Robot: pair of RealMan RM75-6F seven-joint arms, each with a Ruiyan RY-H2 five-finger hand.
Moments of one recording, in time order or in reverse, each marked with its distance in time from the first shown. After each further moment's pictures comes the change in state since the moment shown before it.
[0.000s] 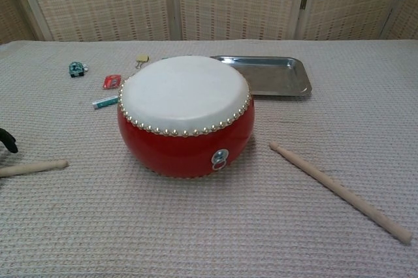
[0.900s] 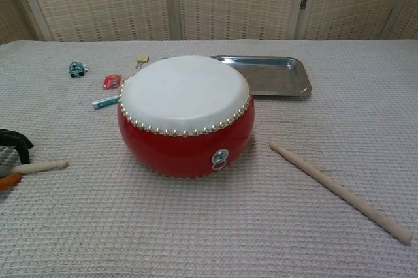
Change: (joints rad) left arm -0.014 -0.110 -0.006 0.083 -0.017 0.018 0.061; right arm -0.010 0.002 0.001 0.000 0.015 -0.002 0.027
